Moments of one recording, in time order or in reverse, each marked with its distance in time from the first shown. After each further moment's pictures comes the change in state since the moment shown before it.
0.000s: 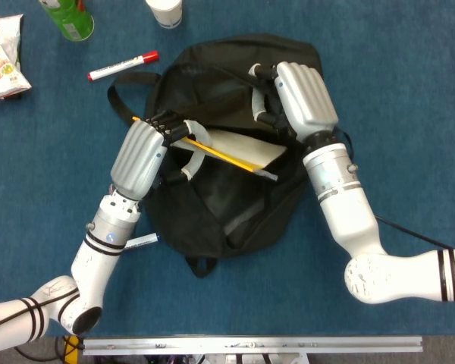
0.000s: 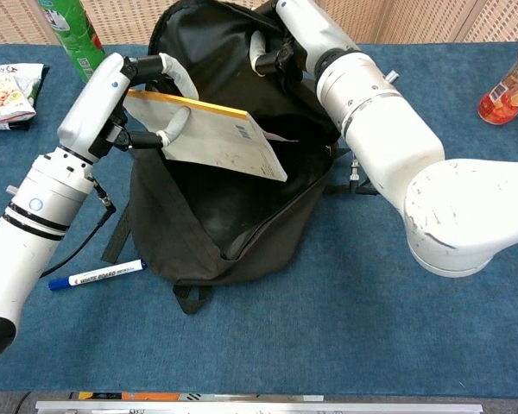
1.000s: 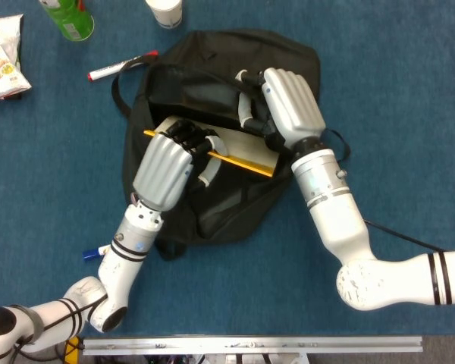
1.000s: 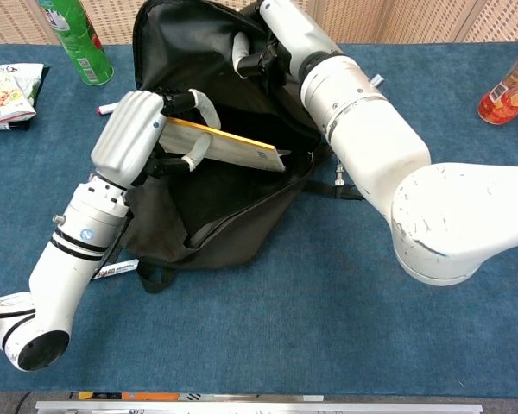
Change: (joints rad) left arm -0.025 -0.238 0.036 0.345 0.047 0.102 0.146; right arm 0.025 -0.030 0.009 -0.025 0.023 0.014 0.006
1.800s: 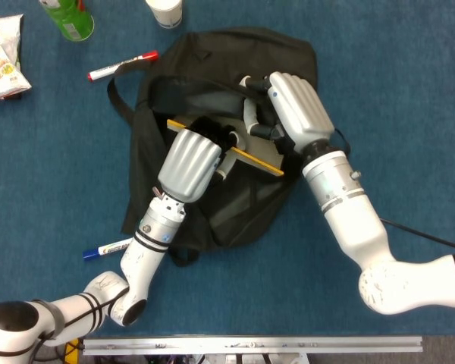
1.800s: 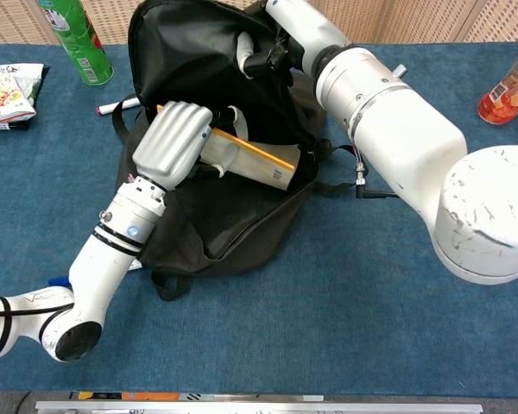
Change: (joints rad) left arm -0.057 -0.080 -0.036 0.064 -0.079 -0.135 0.190; right arm -0.022 0.106 -0.006 -0.118 0.048 -0.037 0.025
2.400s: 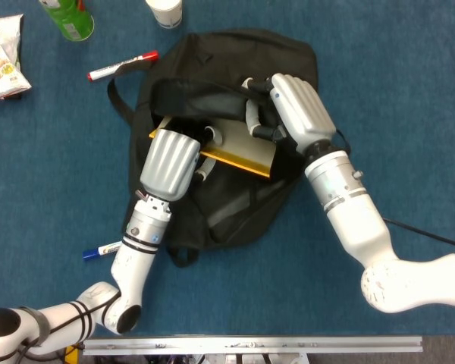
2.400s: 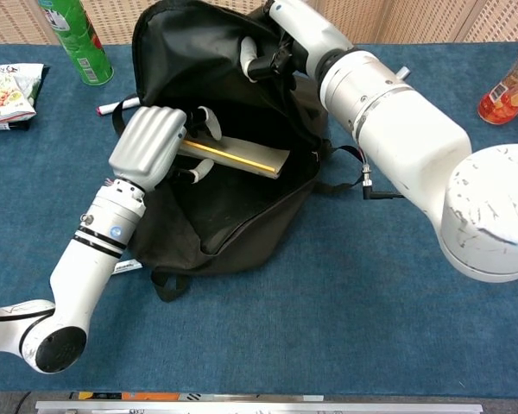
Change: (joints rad) left arm 0.059 0.052 -0.013 -0.131 -0.090 -0.038 0.142; right arm 0.005 0.016 -0.019 0.005 0.011 -0.014 0.030
